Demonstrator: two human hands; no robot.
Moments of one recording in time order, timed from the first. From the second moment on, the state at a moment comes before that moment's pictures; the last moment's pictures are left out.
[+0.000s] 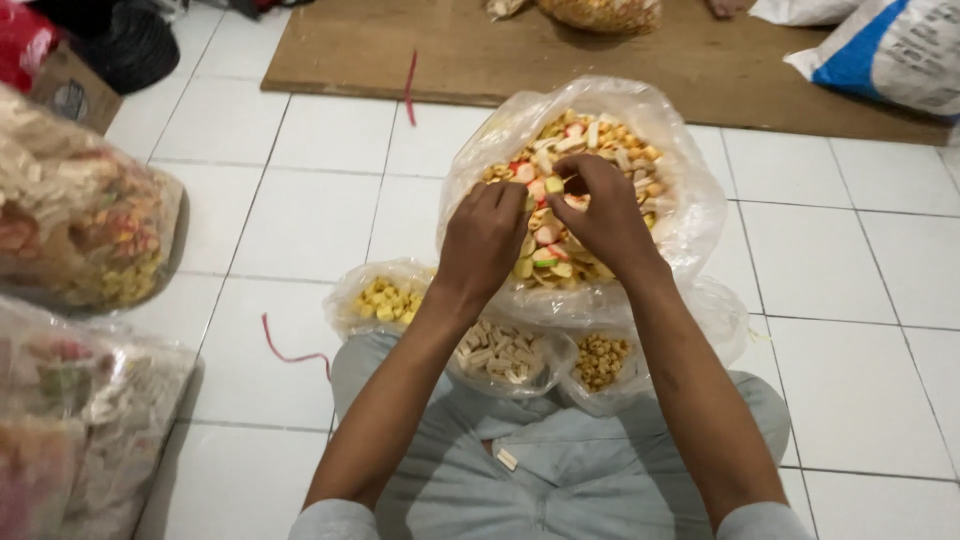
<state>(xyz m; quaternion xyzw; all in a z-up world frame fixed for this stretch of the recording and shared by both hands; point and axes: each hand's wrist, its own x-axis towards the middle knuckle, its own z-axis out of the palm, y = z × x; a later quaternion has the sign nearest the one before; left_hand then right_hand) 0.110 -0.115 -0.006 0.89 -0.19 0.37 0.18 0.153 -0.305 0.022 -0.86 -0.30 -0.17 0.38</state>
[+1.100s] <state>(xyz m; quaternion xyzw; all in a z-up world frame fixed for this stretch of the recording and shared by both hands) -0.014 0.083 -0.173 0.84 0.26 0.18 0.45 0.085 -0.095 -0.092 -0.86 -0.43 0.11 0.26</state>
